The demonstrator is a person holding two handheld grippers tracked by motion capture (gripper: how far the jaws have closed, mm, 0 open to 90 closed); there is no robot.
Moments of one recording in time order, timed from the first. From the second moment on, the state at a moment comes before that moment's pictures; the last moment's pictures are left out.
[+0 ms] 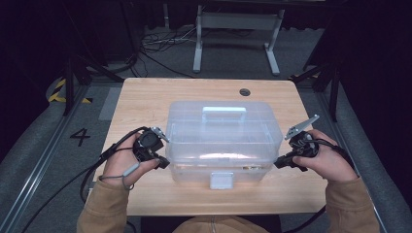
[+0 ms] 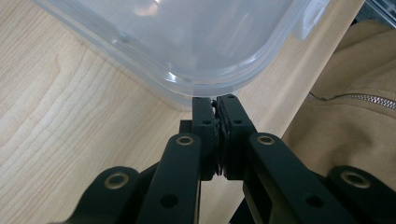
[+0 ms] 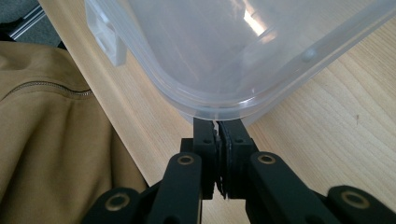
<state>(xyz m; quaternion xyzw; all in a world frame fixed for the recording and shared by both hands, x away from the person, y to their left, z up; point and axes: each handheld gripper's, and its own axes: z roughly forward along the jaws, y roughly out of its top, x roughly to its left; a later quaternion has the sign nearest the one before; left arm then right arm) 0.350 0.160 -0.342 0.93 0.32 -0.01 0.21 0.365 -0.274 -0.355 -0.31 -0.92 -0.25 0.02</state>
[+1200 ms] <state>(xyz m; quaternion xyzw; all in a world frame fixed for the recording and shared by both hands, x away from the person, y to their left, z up) 0.353 0.162 -0.356 0.93 0.31 -0.04 0.18 0.368 -0.274 -0.370 -0.32 -0.93 -0.20 0.05</state>
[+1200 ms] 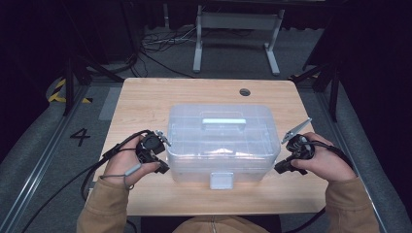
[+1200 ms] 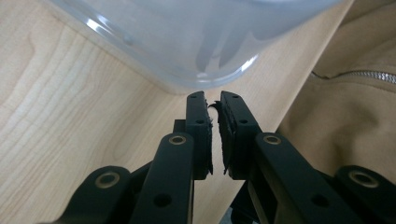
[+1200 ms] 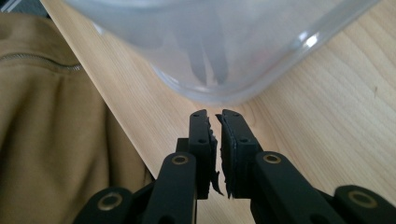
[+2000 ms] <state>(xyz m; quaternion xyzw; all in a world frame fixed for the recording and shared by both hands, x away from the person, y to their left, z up) 0.358 0.186 -0.341 0.90 0.35 -0.01 0.25 0.369 -0.297 -0.356 -0.35 -0.90 -0.27 0.01</state>
